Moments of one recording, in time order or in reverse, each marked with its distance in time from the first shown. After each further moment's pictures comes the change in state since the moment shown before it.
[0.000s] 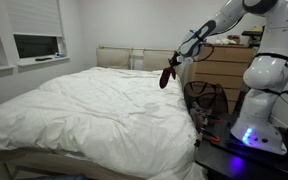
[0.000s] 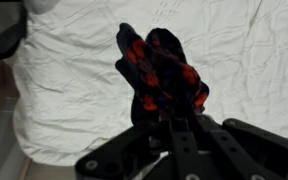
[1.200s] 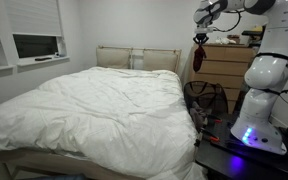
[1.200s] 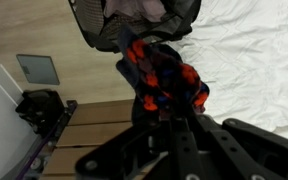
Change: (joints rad) arm 0.057 0.003 -0.366 0.609 -0.147 -0.953 0.265
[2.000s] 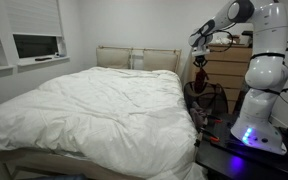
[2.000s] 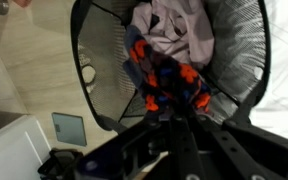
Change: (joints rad) arm 0.029 0.221 -0.088 -0.154 0.069 0.011 -0.001
